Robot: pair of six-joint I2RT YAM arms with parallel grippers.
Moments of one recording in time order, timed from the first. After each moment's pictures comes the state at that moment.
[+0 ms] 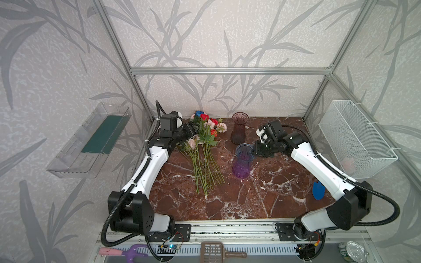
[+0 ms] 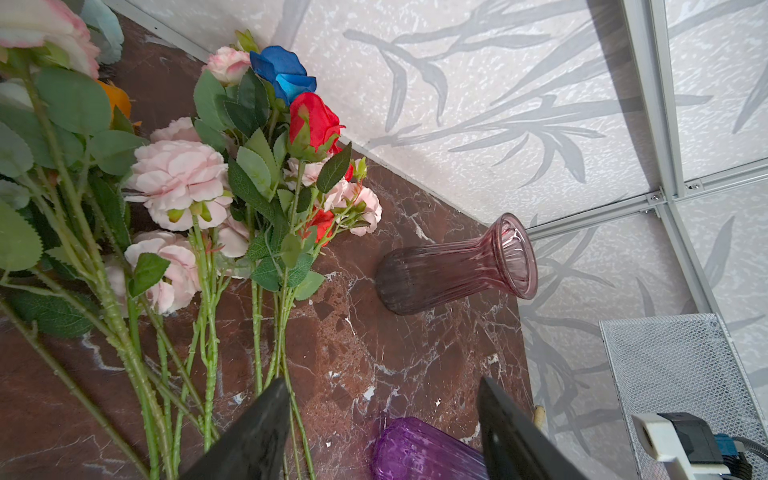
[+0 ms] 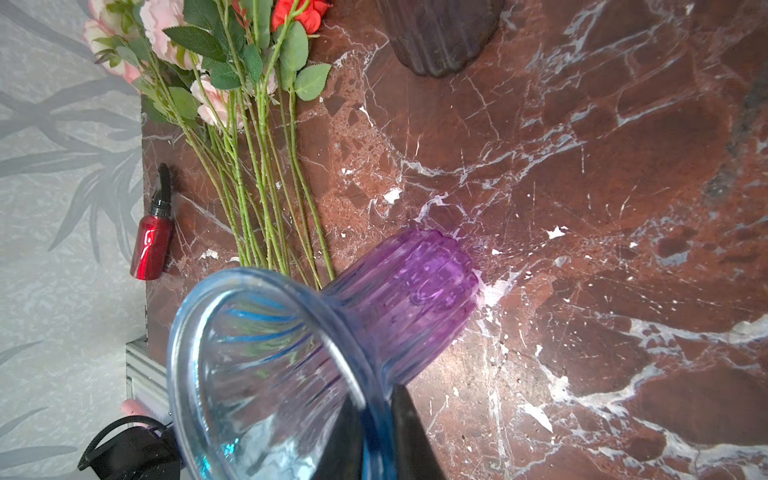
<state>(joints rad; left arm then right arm) -0.10 1.40 1.22 -0.35 0.38 -0.68 0.47 1.47 1.39 -0.90 -0.27 0.56</state>
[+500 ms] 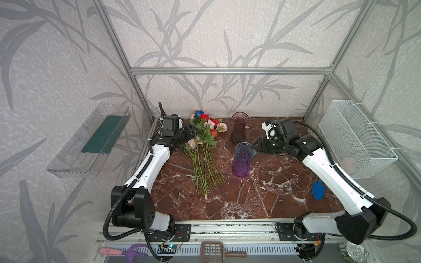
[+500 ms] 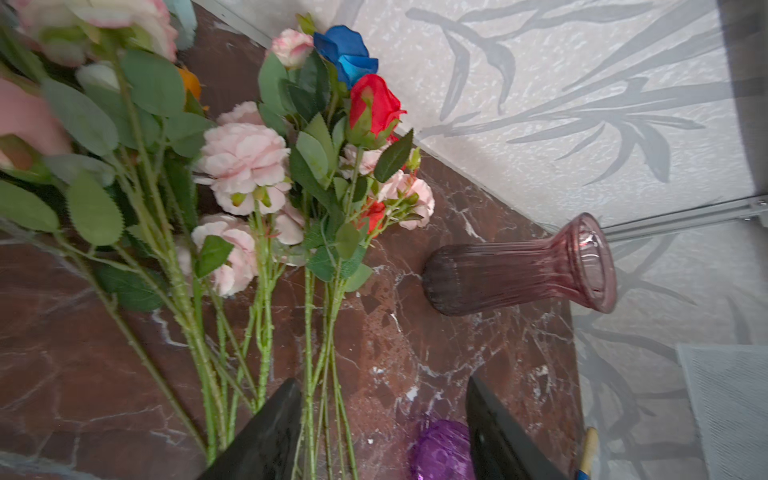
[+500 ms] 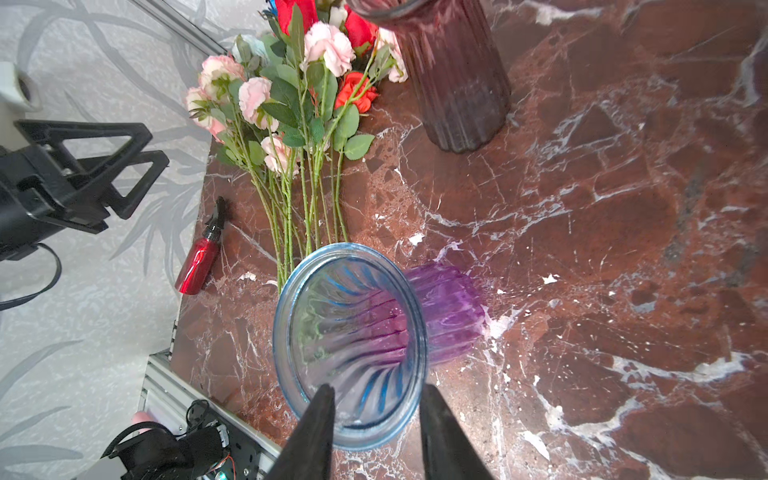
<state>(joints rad) -0.10 1.44 1.22 -0.43 0.25 -0.62 0.47 1.32 1.41 -0.87 -0.22 0.52</state>
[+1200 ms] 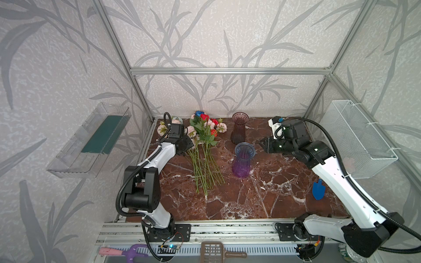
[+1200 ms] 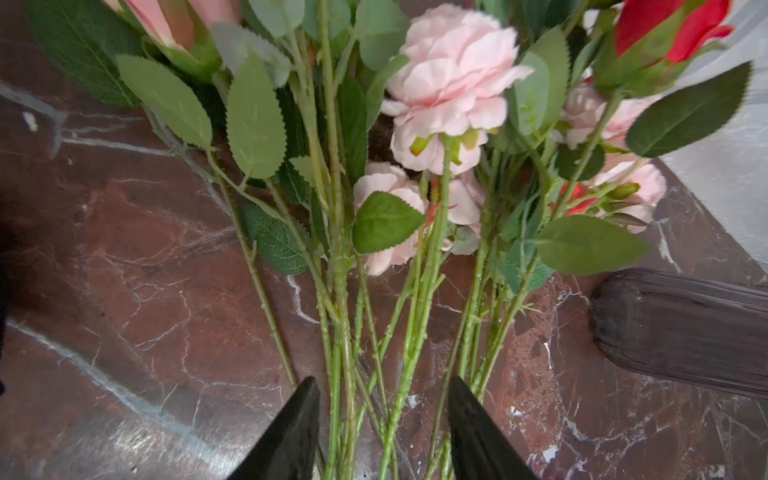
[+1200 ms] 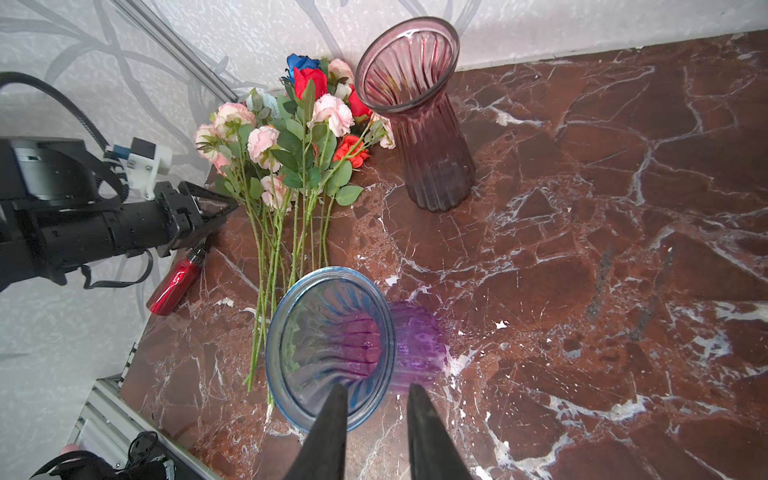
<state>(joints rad) -0.07 1.67 1.16 -0.44 0.06 -0.66 0.45 1.23 1.36 -0.80 -0.14 0.41</state>
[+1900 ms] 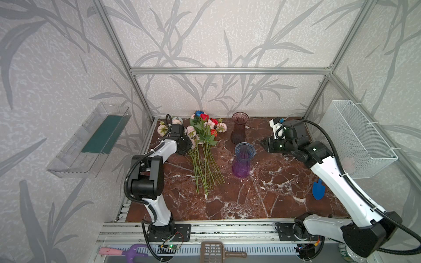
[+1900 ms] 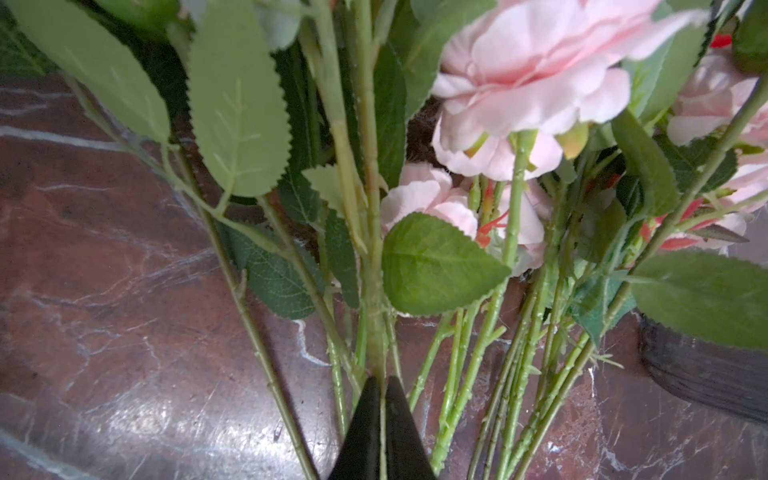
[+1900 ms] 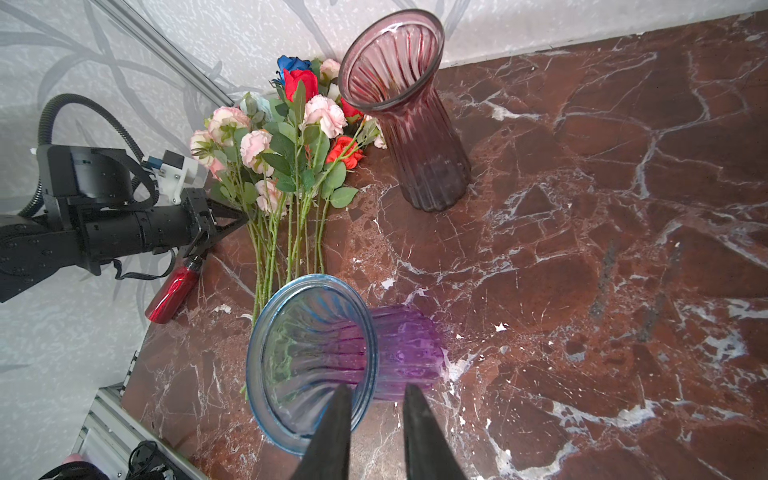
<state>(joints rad) -0.05 1.79 1.21 -0.42 0.10 -0.62 0.41 1.23 1.31 -0.76 -0.18 0.41</state>
